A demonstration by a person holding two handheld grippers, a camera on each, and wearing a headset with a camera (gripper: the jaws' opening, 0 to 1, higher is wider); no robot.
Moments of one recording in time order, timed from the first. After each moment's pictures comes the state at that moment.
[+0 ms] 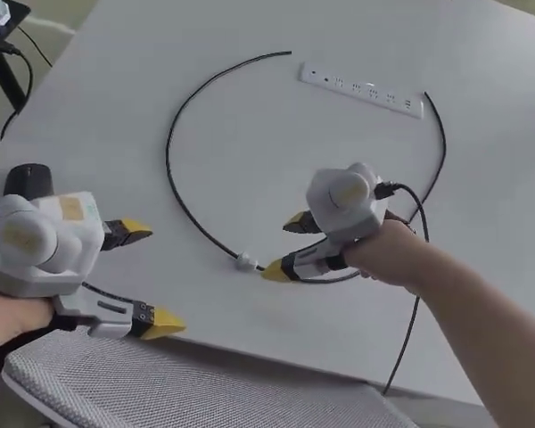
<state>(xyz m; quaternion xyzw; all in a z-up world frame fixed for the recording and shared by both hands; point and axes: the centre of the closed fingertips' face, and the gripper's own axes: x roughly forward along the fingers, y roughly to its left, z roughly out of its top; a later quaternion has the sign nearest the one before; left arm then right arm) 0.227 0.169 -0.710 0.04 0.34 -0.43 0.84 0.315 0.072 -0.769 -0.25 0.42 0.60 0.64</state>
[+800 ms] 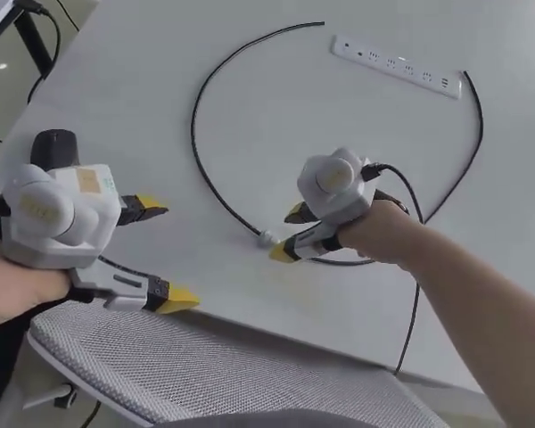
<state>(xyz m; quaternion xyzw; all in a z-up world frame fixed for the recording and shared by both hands) 0.225 0.179 -0.715 0.03 0.34 -0.42 0.84 0.307 0.089 -0.814 -0.29 0.44 0.61 0.59</state>
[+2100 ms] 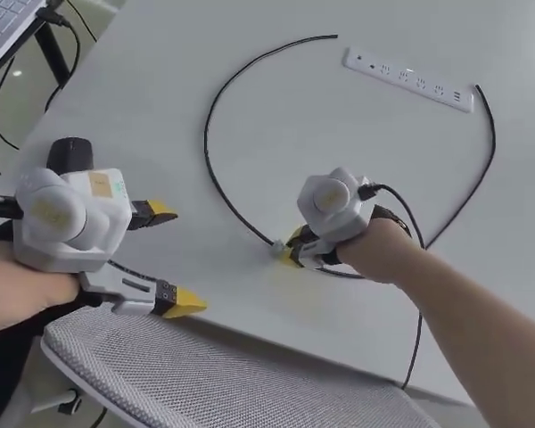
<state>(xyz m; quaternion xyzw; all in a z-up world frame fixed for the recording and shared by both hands) 0.226 0.182 -0.713 0.04 0.34 -0.42 0.84 0.308 0.086 -0.824 -0.30 0.45 0.59 0.59</state>
